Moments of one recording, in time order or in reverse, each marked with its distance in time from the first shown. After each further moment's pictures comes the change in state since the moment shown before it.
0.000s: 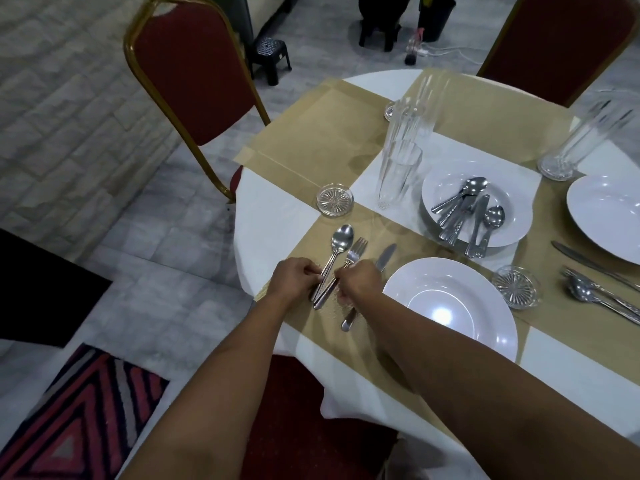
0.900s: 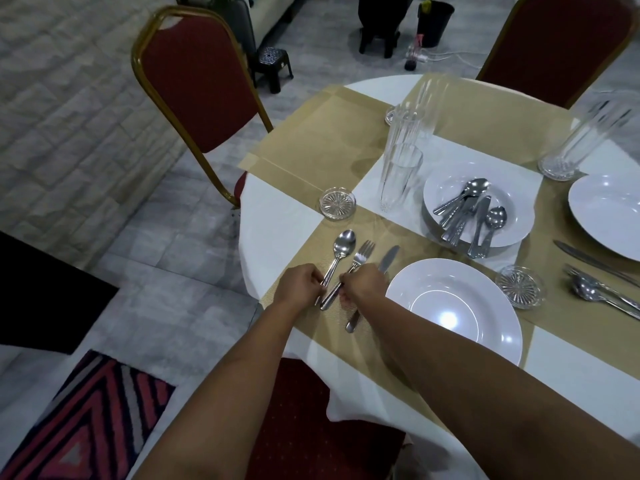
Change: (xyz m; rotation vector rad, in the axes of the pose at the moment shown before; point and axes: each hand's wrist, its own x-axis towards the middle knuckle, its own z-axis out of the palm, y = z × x) left_hand -0.011 0.001 0.004 0.149 -0.016 0.002; right_hand 0.005 0.009 0.004 -0.043 -0.012 -0.056
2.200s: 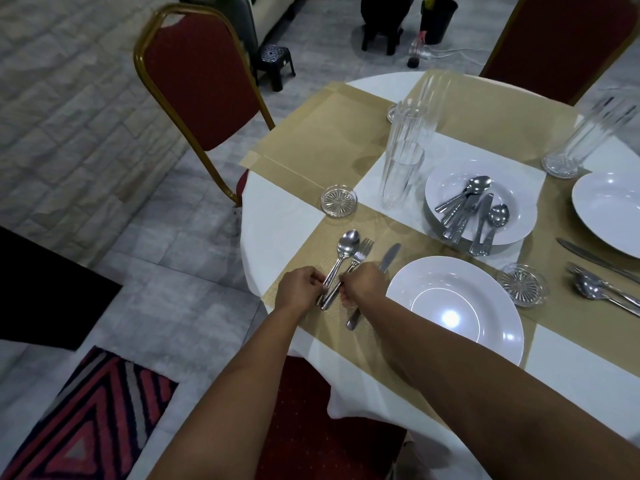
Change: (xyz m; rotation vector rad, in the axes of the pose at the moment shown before) left_hand -0.009 -0.005 0.008 -0.112 0.047 -0.019; right_hand 0.002 0.005 0.004 0.017 -0.035 -0.015
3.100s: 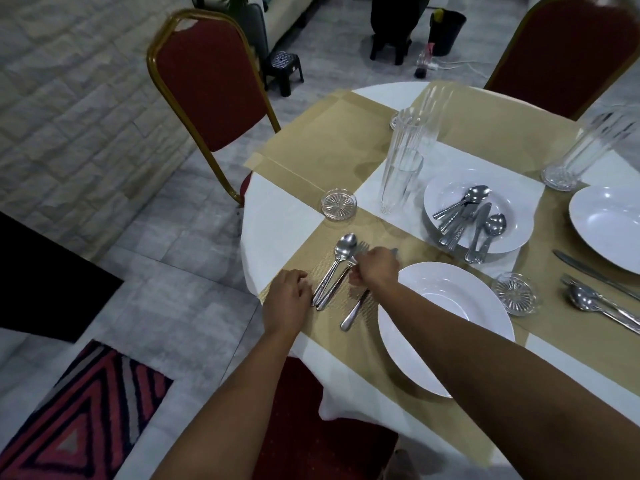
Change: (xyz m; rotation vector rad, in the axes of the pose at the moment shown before) left_hand -0.028 -0.018 0.011 0.142 0.360 0.101; right_hand 0.010 -0.015 -0.038 0.234 0.053 -0.018
